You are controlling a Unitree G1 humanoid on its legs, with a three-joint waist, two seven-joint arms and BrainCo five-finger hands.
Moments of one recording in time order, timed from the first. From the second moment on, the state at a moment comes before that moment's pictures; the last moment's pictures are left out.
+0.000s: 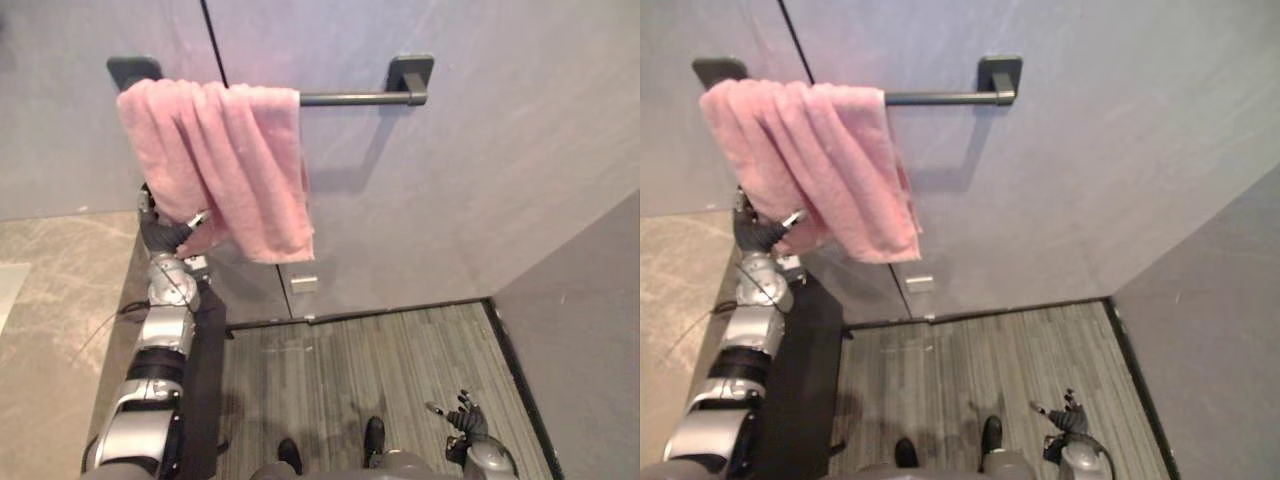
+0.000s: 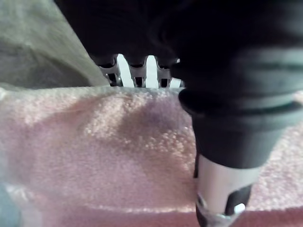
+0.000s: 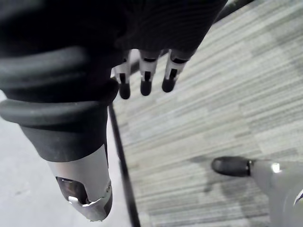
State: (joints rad) left arm -0.46 0.43 0.09 0.57 -0.14 -0.18 0.40; right arm 0.07 -0.11 -0.13 0.92 0.11 -0.11 -0.15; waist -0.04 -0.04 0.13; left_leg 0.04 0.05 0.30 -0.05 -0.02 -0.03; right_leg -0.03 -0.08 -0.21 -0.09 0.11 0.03
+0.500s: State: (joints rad) left arm -0.55 0.44 0.05 0.64 -0.18 -0.19 0.35; right arm 0.07 -0.11 -0.09 0.63 0.12 -0.13 -0.15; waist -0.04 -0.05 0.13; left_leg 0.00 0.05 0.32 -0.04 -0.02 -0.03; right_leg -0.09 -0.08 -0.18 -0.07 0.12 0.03
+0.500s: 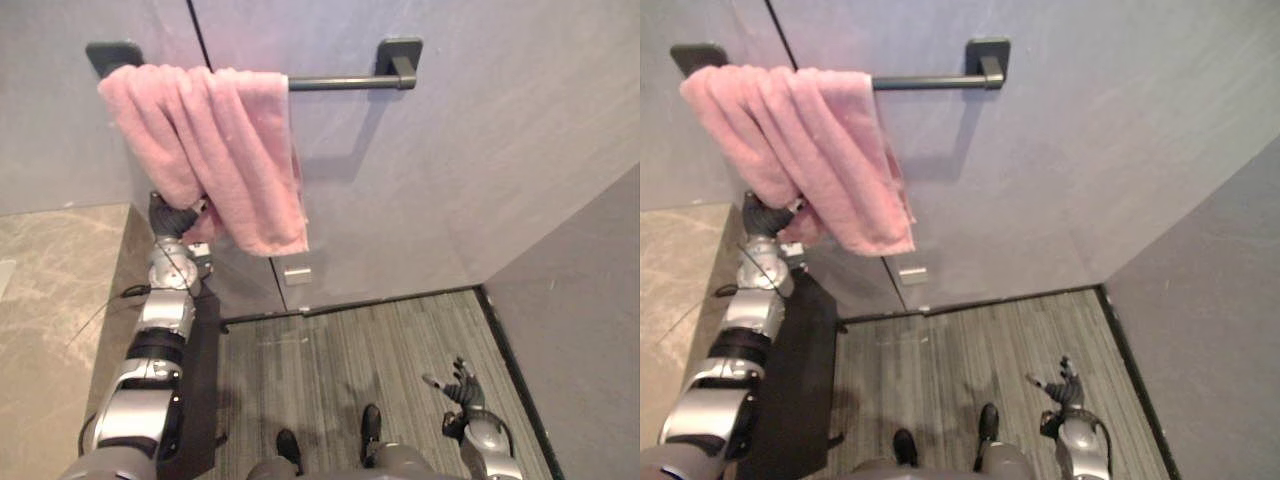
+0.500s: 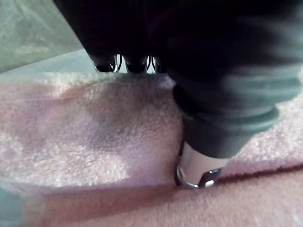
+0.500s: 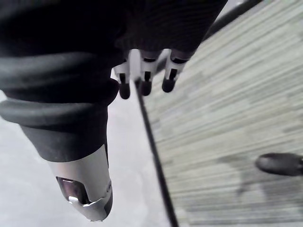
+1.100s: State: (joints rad) left arm -0.52 0.28 -0.01 0.46 -0.25 -0.25 0.33; right arm -0.32 -0.22 0.18 0.32 0.11 -0.18 -0.17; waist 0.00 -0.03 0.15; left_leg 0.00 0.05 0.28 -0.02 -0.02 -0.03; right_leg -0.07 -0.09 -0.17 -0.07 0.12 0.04
